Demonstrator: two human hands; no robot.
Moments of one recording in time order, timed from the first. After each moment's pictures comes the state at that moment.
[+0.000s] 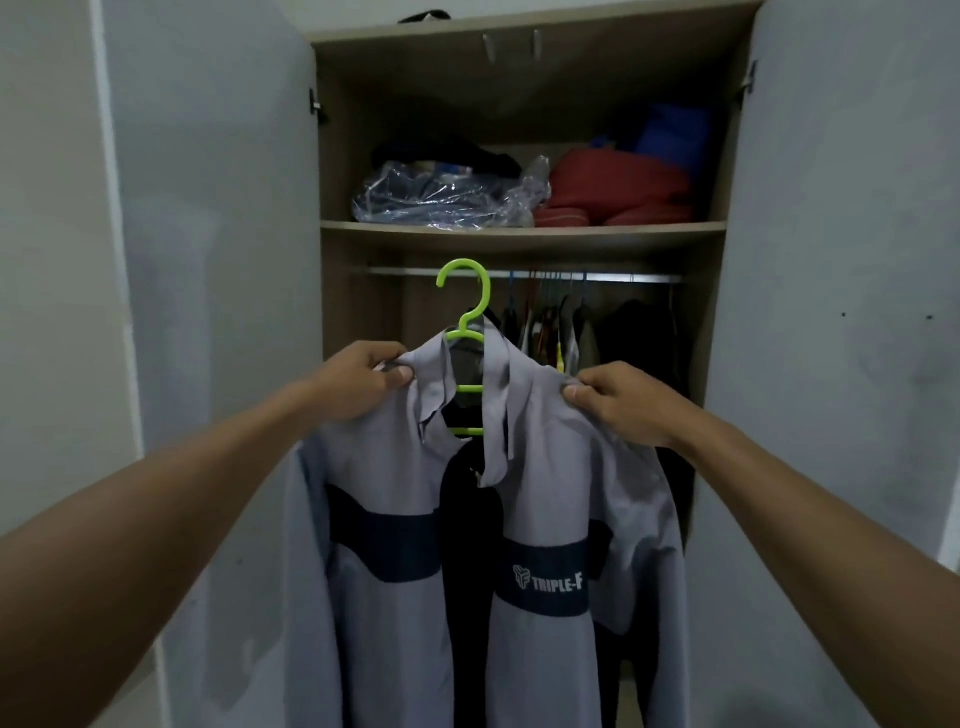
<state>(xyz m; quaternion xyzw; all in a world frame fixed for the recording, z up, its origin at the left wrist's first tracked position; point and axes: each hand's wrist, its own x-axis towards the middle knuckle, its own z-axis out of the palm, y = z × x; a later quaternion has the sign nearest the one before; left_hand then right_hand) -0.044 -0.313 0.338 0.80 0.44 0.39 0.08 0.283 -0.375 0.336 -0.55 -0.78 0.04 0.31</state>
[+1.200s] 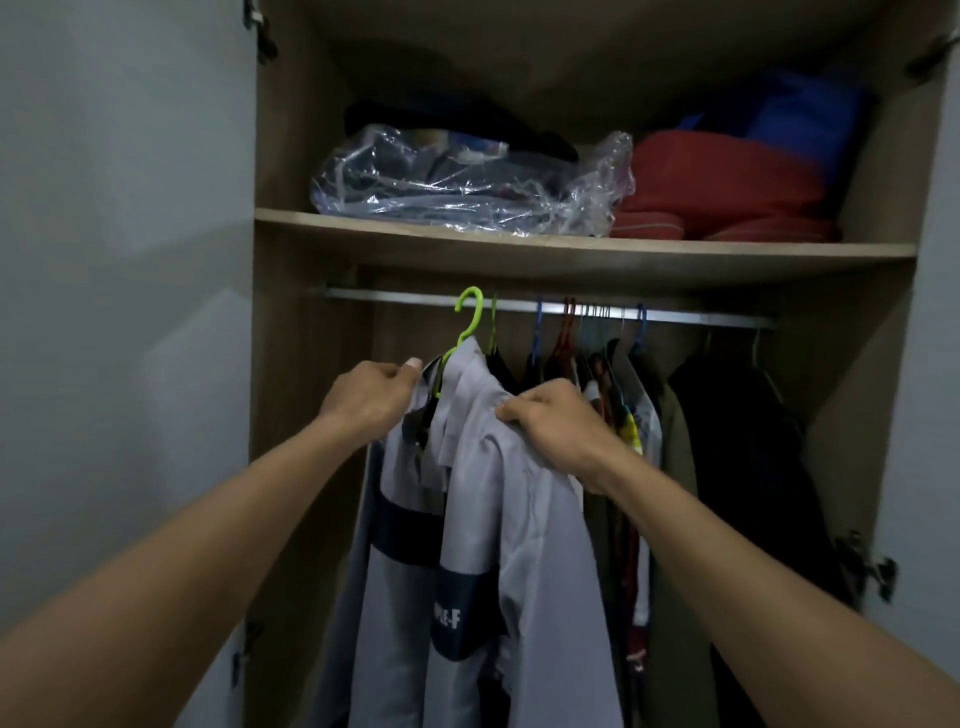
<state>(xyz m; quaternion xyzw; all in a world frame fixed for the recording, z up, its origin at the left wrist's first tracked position) -0.046 0.027 0.372 0.69 0.54 0.45 0.17 0.159 -0.055 0.368 -0.54 -0.69 0.15 0.46</state>
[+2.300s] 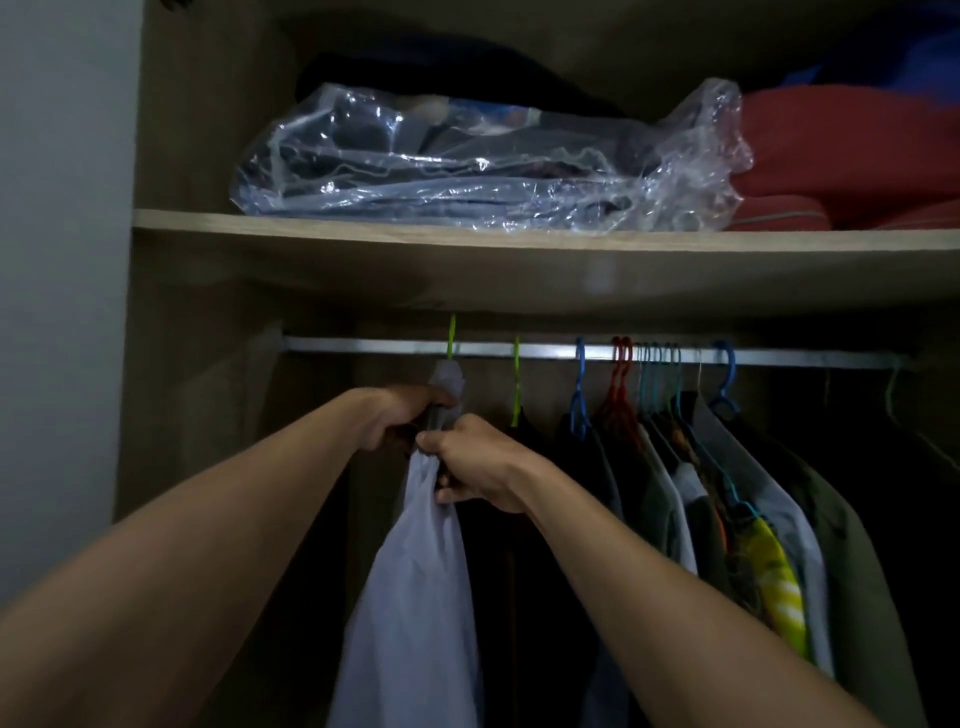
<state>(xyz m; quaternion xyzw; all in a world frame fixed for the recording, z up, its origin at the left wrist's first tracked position) 0.002 0.280 0.440 0.68 0.49 0.37 0.41 0.115 0.212 0.399 -0.51 -0.64 0.36 0.45</state>
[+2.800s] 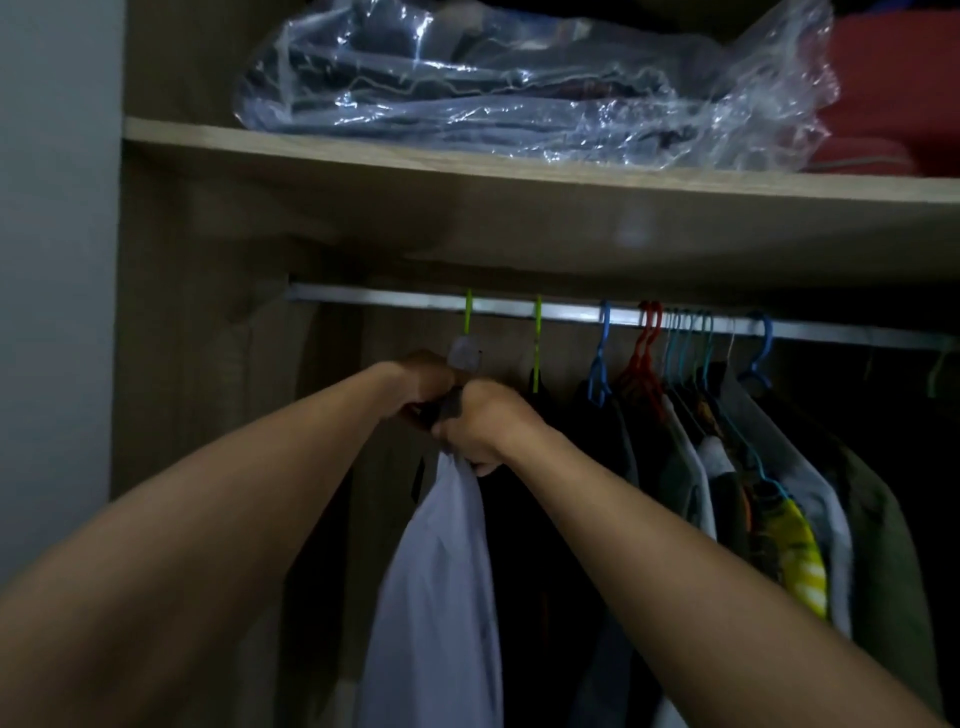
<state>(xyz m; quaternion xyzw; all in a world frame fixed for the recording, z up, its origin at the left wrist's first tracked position) 0.015 0.313 0.418 0.71 0.51 0.37 0.33 0.109 0.231 0.396 -0.66 -0.68 0.10 0.29</state>
